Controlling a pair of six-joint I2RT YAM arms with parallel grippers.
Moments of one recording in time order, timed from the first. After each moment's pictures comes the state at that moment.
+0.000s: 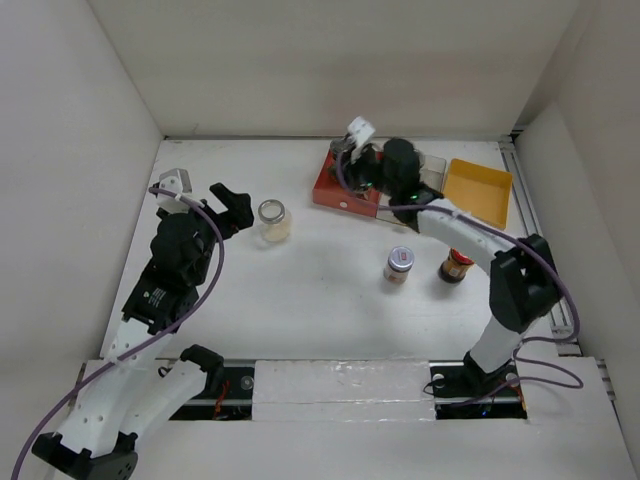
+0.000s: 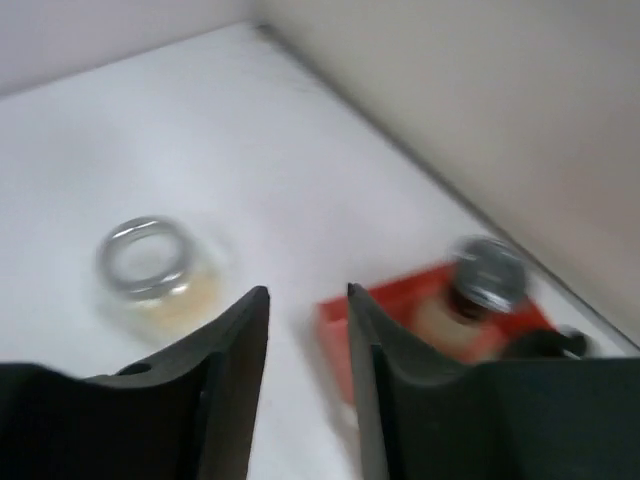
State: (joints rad) left arm -0.44 0.72 0.92 -0.37 -0.37 -0.53; right arm 0.48 1.69 1.32 0.31 -0.30 -0.15
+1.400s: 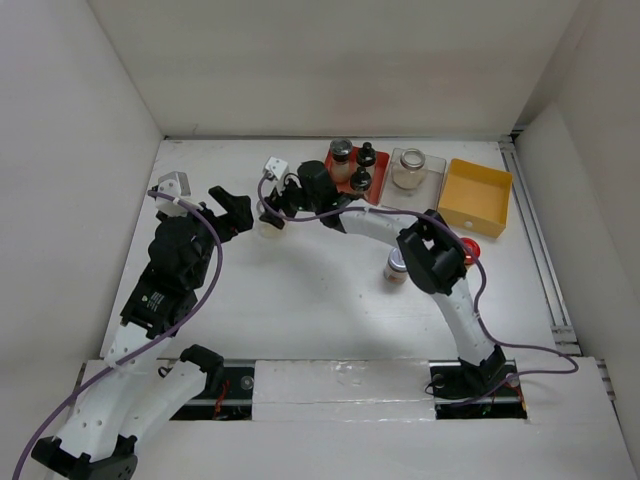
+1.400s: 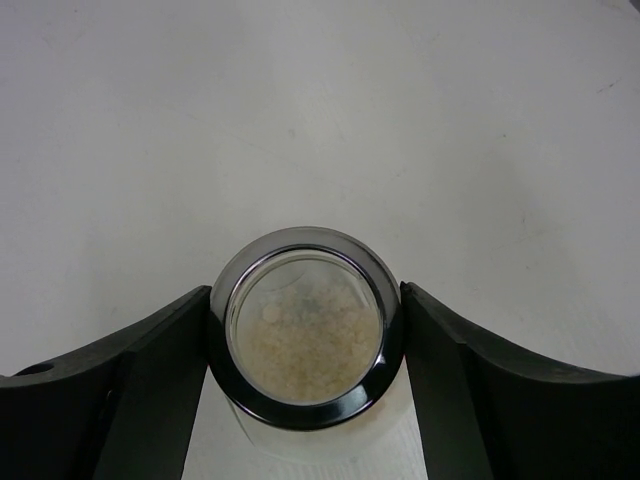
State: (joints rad) left arm -0.44 0.68 0.91 -0.37 -0.35 -0.54; right arm 0.75 2.32 1.82 0.16 -0.43 -0.16
